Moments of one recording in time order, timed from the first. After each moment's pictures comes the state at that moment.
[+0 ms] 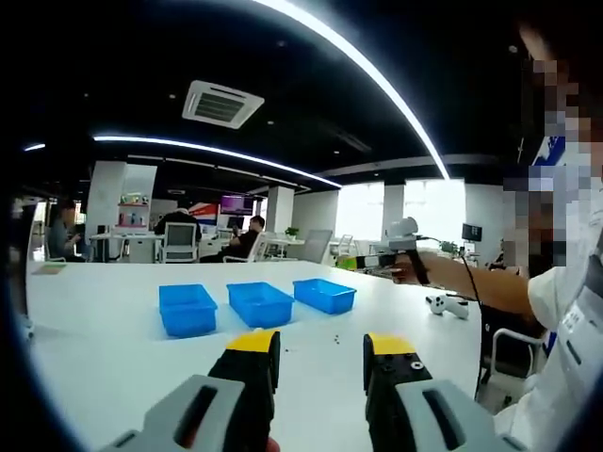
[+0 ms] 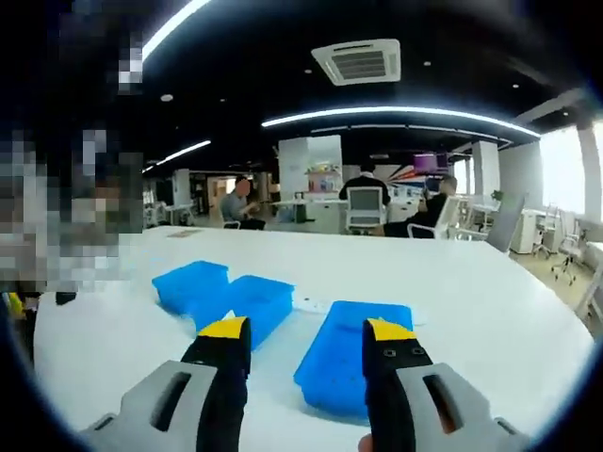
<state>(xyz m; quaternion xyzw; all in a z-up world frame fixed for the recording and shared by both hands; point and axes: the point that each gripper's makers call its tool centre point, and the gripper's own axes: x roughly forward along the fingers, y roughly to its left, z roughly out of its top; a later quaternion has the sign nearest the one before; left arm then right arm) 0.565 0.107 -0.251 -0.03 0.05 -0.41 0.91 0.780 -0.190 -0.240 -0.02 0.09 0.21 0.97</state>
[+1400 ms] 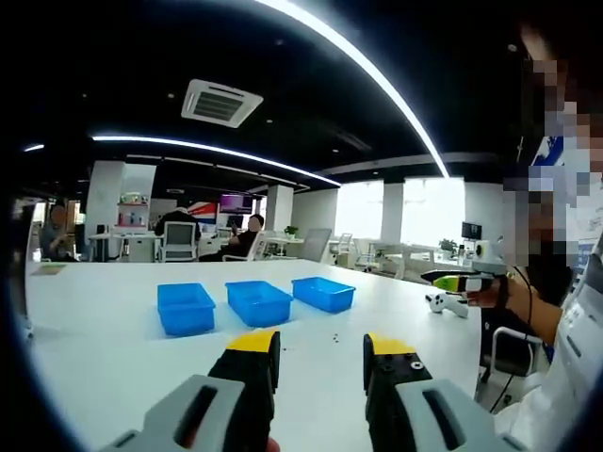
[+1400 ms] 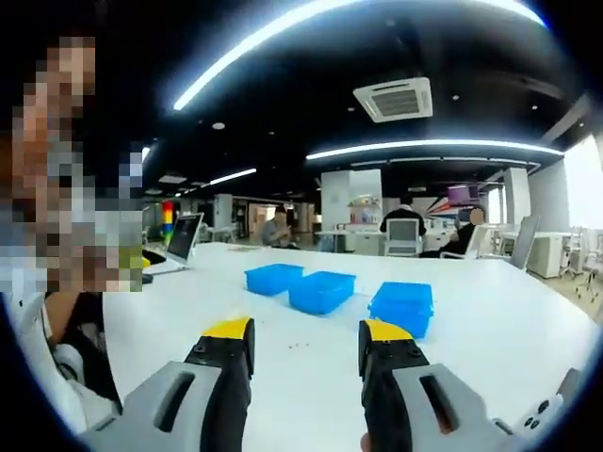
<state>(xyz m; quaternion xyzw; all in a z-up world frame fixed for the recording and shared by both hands) 0.565 0.102 -0.252 -0.02 0.06 -0.42 0.91 0.578 -0.188 -0.246 -0.02 0.02 0.29 0.96</state>
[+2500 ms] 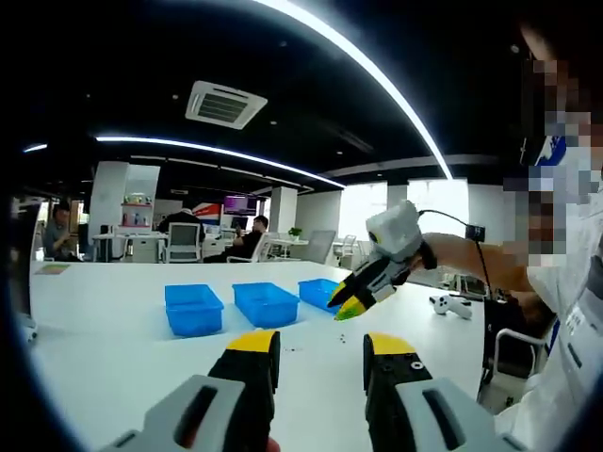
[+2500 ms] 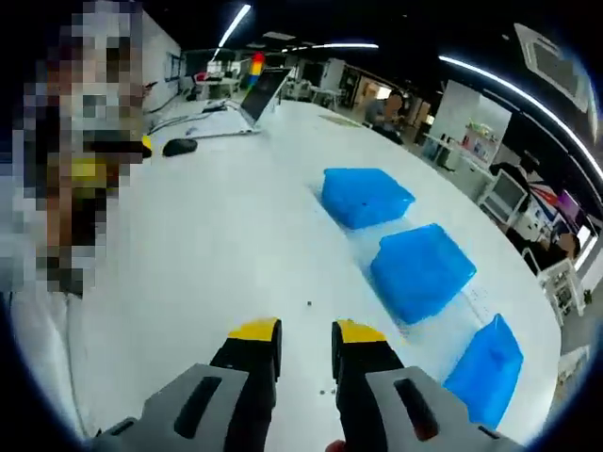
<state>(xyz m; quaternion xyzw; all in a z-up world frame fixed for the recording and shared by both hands) 0.569 0.115 -0.249 -0.03 0.05 -0.41 0.91 0.700 -0.009 -0.320 -0.28 0.28 0.46 0.79</state>
